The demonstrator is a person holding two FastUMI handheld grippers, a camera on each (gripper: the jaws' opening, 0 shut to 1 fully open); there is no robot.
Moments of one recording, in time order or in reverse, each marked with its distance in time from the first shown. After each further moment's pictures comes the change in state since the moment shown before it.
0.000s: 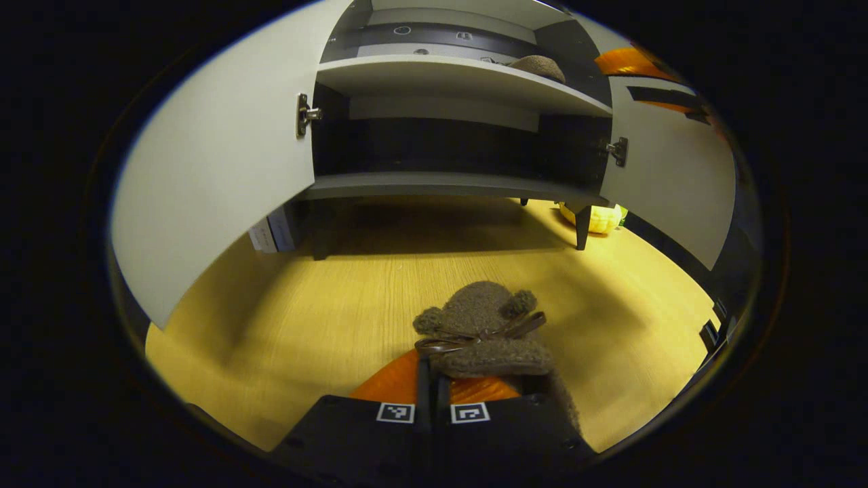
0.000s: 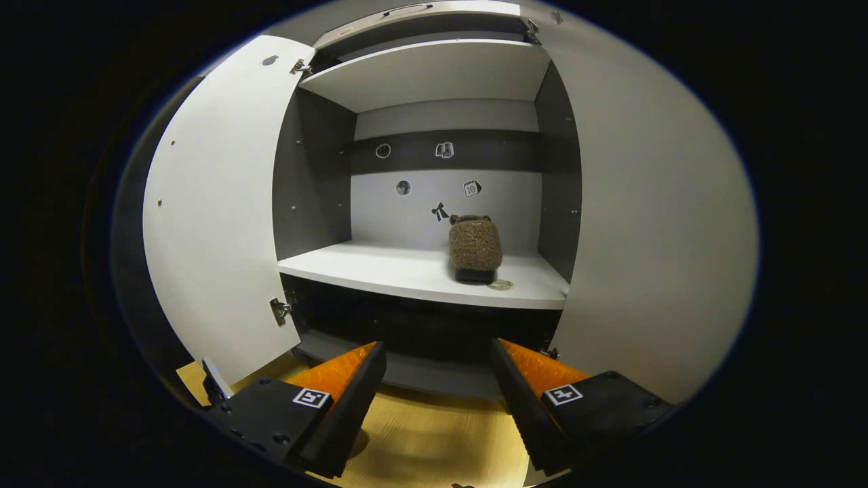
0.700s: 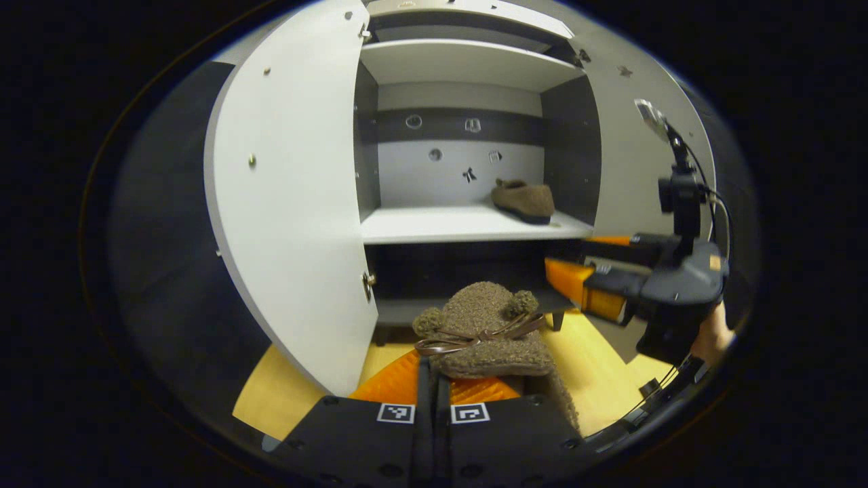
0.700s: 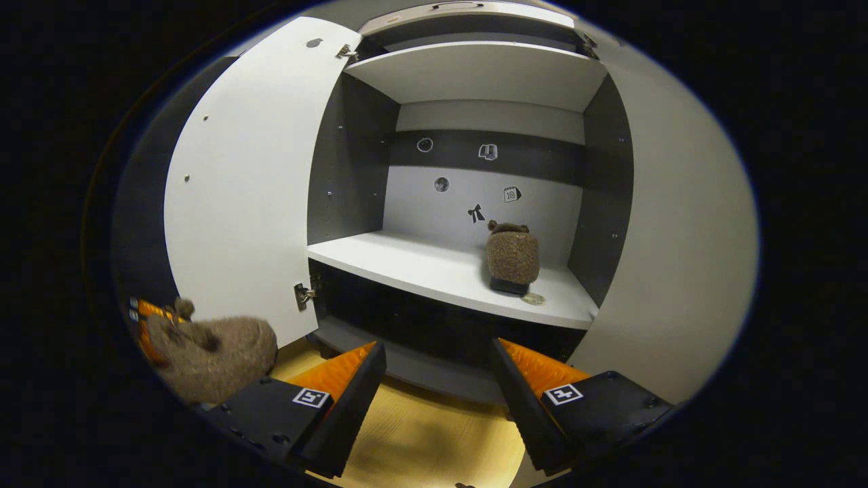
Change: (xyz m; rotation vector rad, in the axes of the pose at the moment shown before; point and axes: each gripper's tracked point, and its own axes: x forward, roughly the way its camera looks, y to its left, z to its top) left arm -0.195 -0.001 0.228 0.023 -0.194 0.131; right arm -0.001 0.039 0.014 -0.131 0.018 0.143
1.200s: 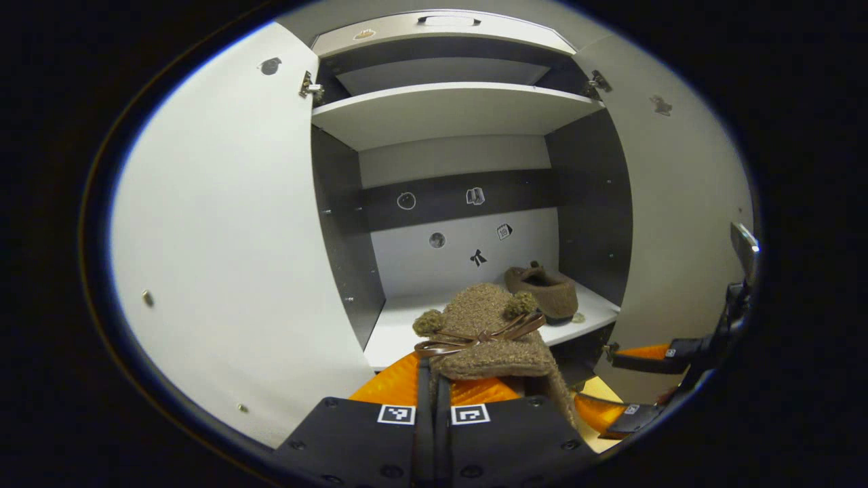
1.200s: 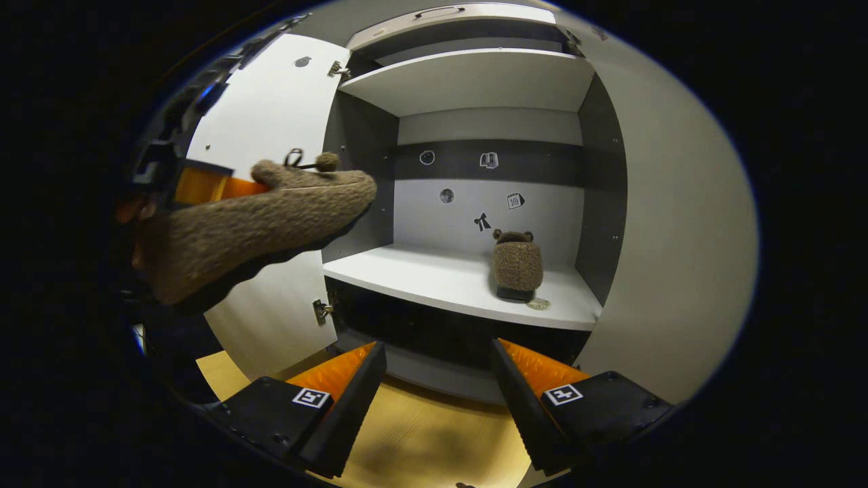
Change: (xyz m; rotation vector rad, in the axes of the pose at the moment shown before) left arm 0.097 0.005 0.170 0.093 -0.147 0.001; right arm -0.014 -0.003 0.010 0.098 -0.022 0.018
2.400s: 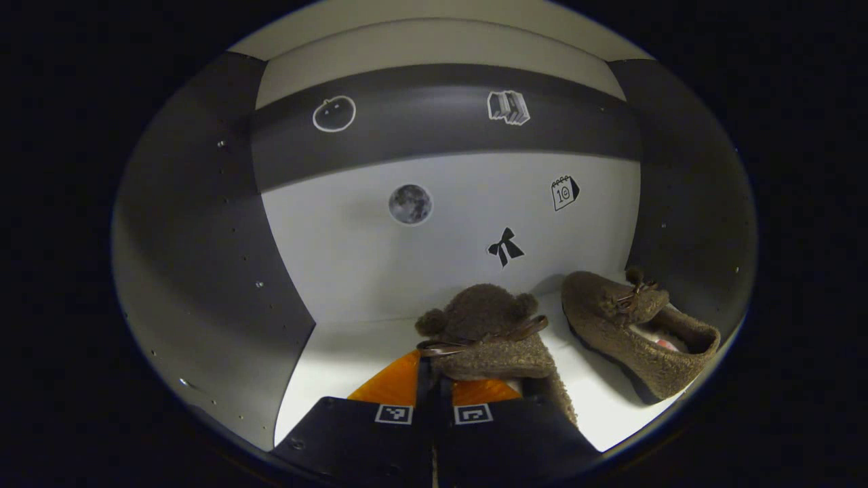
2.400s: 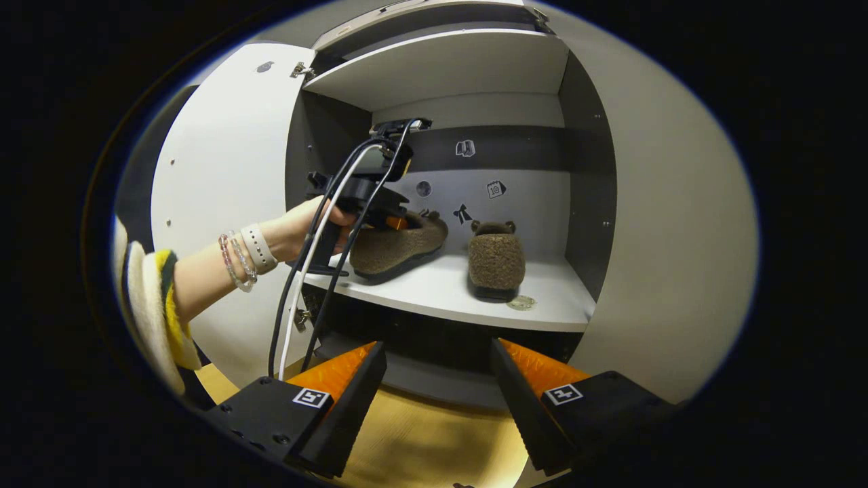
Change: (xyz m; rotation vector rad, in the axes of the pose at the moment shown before) left arm 0.296 -0.014 -0.027 -0.016 0.204 -0.055; right arm 0.028 -0.034 -0.001 0.048 0.028 -0.031
